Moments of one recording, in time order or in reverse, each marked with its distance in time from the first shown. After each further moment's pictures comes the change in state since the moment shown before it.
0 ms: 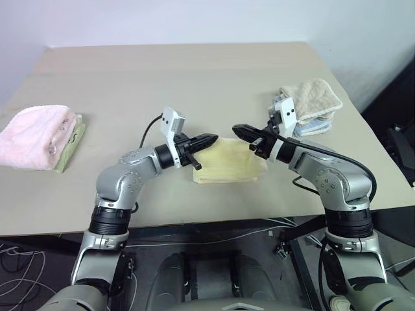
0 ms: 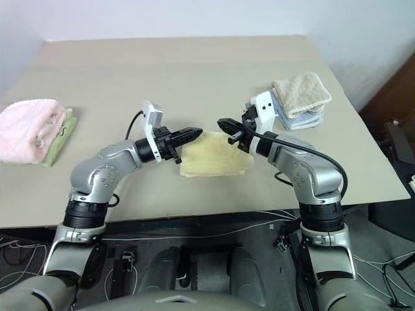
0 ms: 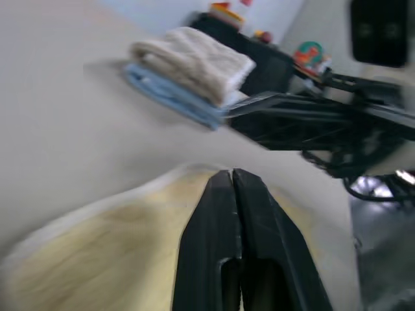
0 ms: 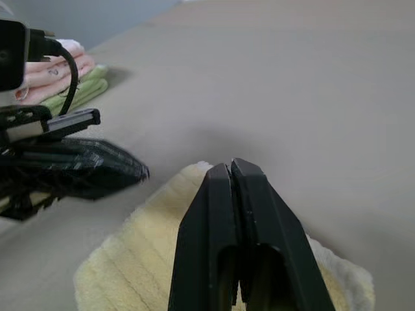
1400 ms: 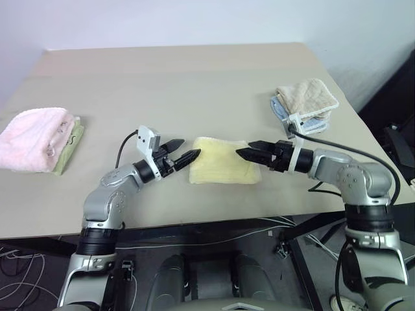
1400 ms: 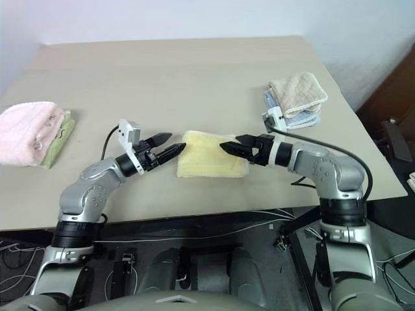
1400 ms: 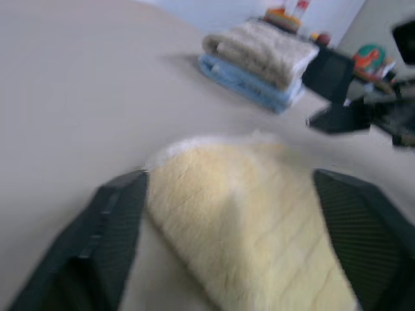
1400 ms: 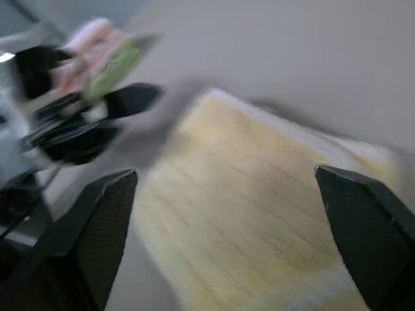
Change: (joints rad) left arm 0.228 0.071 0.113 0.003 0.065 -0.172 0.001; right arm -0.038 -0.168 -0.102 0.255 0.156 0.288 0.181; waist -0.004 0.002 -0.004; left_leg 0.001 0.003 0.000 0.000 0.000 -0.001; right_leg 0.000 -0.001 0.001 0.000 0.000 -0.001
